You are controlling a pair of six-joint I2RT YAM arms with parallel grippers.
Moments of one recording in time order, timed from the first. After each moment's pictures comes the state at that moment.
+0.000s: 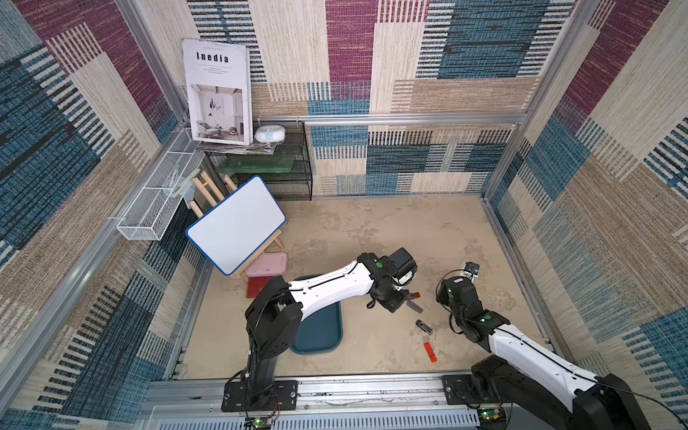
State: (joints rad) left arm -0.99 1.93 1.58 -0.87 0.11 -0.15; right arm 0.43 0.94 0.32 -0.07 0.49 0.63
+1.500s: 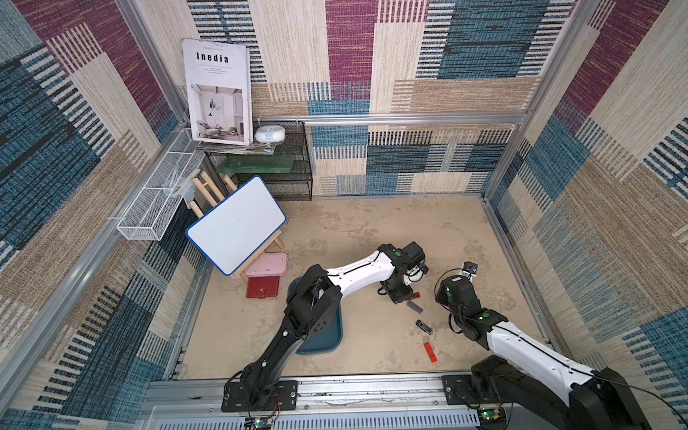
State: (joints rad) left arm -0.94 2.32 1.97 -1.00 0.10 0.17; right arm 0.43 0.97 0.34 -0.07 0.49 0.63
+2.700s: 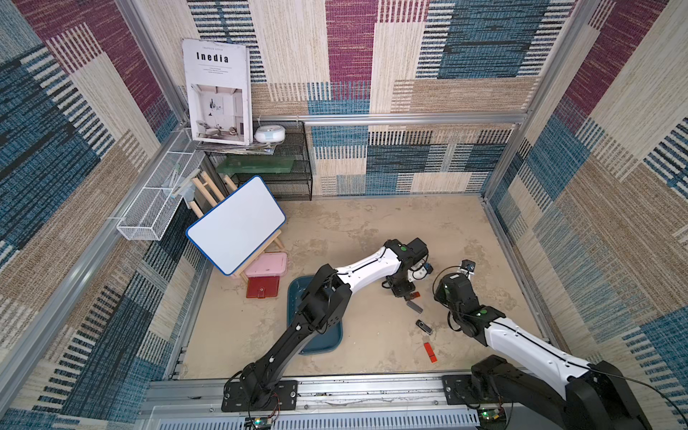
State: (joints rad) left arm -0.92 2.50 2.19 -1.09 0.12 0.29; right arm 0.43 1.01 0.35 -0.07 0.48 0.62
